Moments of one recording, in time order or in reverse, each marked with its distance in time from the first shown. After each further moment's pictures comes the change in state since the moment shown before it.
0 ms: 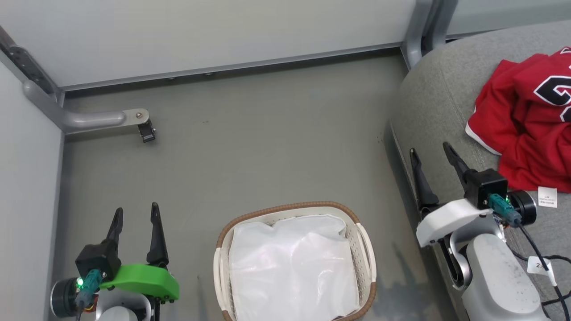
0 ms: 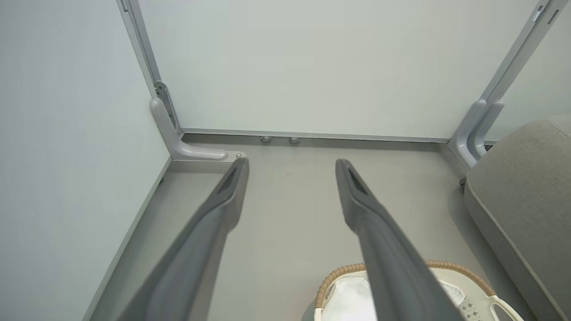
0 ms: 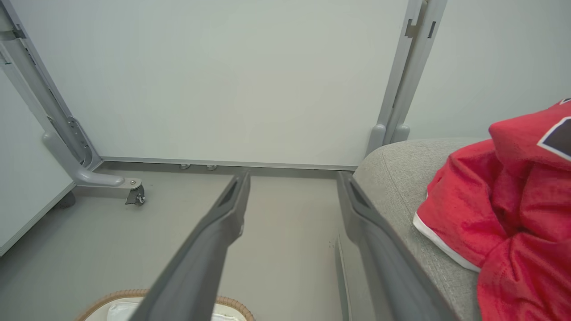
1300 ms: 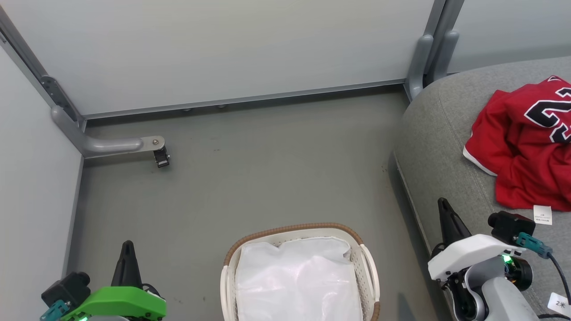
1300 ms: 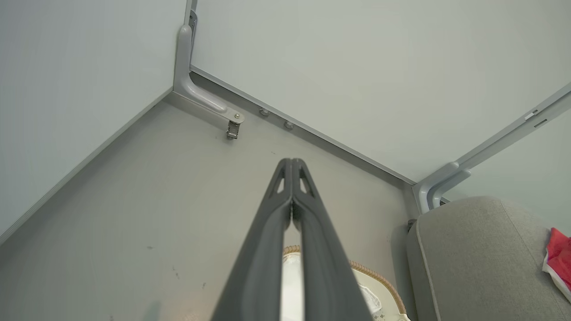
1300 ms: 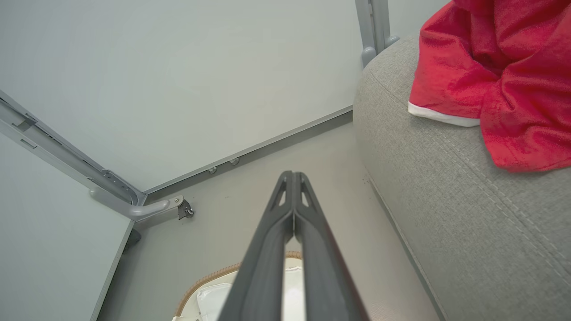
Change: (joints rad) left arm 0.090 -0.008 0.047 0.004 -0.401 -0.035 0.100; right arm 0.151 0.016 -0.033 0.017 0.397 0.000 0.099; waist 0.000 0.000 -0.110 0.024
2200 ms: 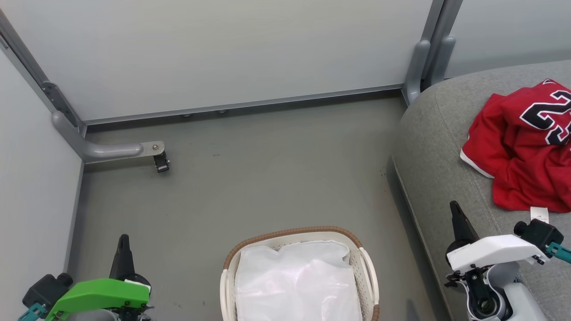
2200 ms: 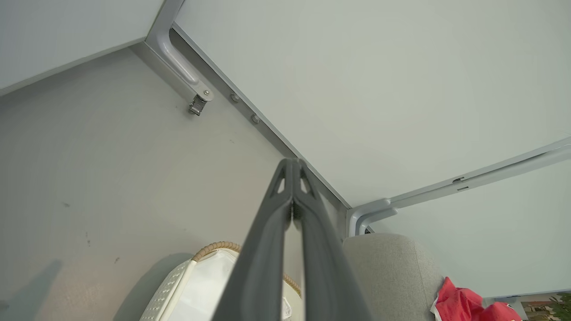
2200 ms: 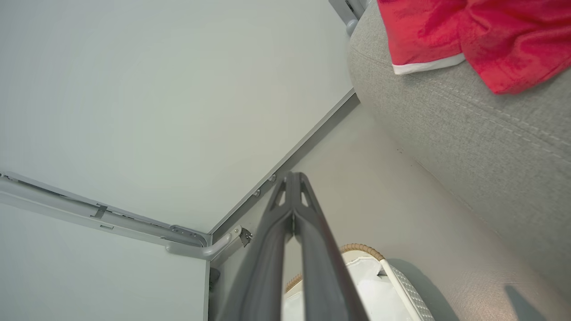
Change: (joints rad) left arm -0.013 0.001 0.025 -0.047 -0.368 -0.010 0.102; right arm 0.035 -0.001 -0.044 -0.070 0.412 0.000 0.100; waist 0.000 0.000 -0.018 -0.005
